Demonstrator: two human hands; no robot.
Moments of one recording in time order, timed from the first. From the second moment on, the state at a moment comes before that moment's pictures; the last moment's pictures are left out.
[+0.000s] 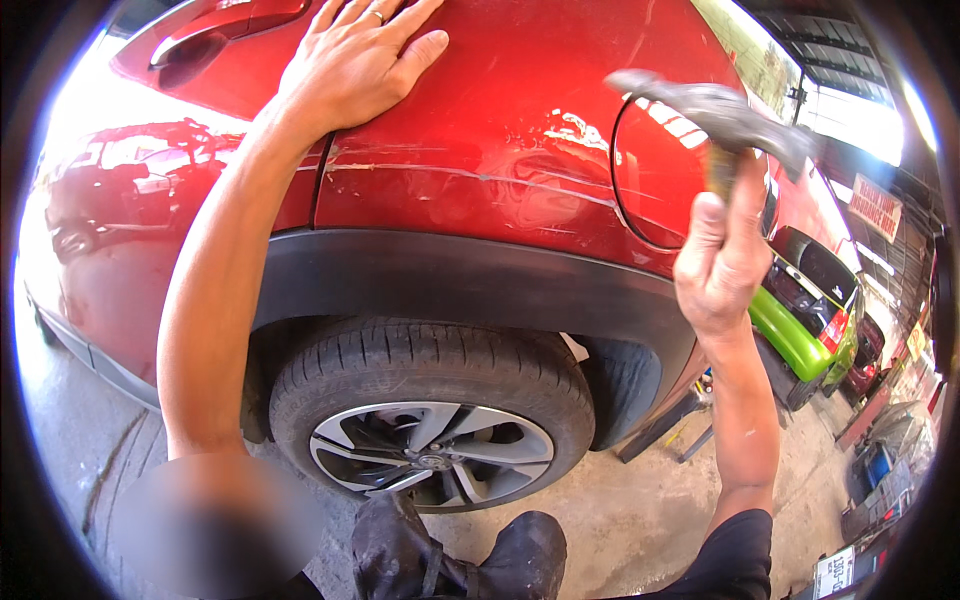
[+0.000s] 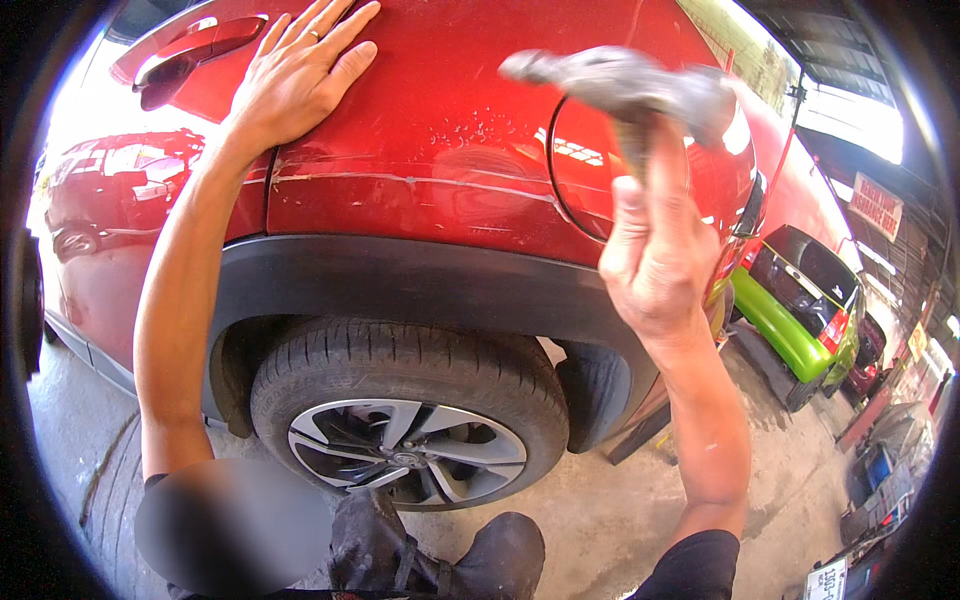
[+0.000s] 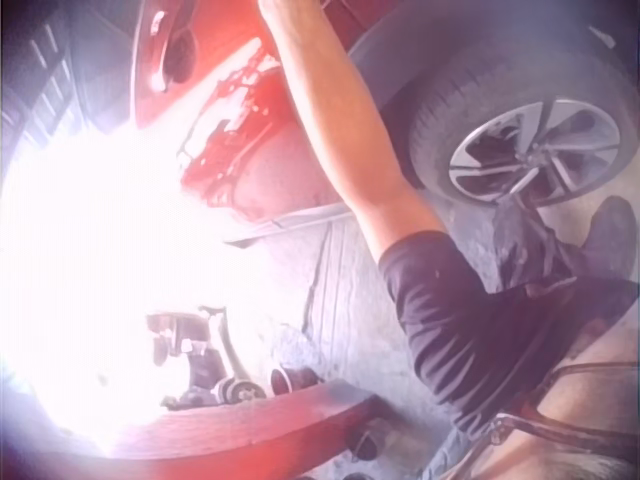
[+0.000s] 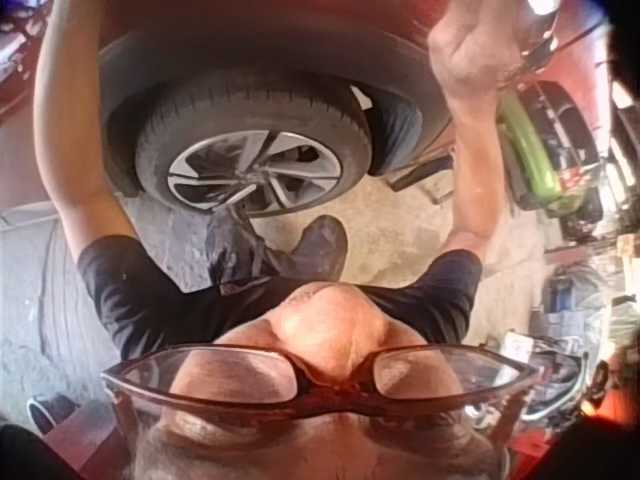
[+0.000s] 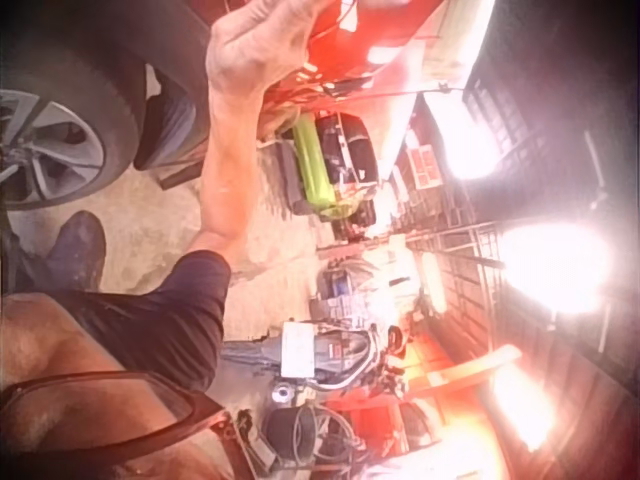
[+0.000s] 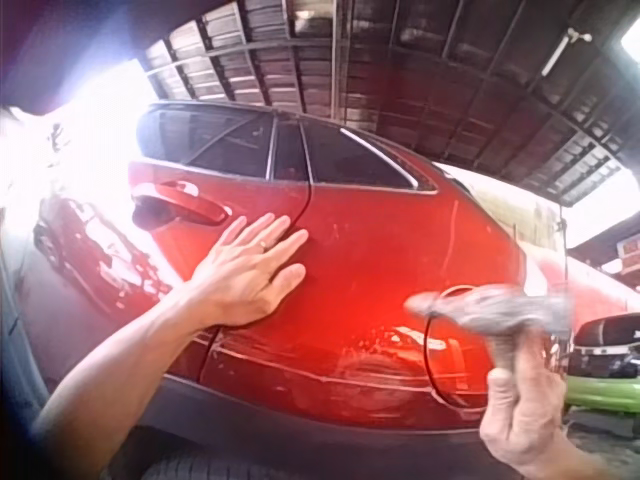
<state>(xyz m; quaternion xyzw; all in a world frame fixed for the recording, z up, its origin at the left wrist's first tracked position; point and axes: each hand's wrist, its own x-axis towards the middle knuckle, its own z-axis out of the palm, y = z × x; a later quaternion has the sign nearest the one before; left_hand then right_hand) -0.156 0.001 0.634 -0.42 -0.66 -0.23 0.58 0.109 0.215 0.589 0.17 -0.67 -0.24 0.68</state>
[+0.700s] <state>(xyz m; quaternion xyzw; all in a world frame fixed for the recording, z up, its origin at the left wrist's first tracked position) -0.203 0.019 0.637 -0.35 -0.61 -0.14 0.70 0.126 0.231 0.591 0.14 -0.68 -0.29 0.66</state>
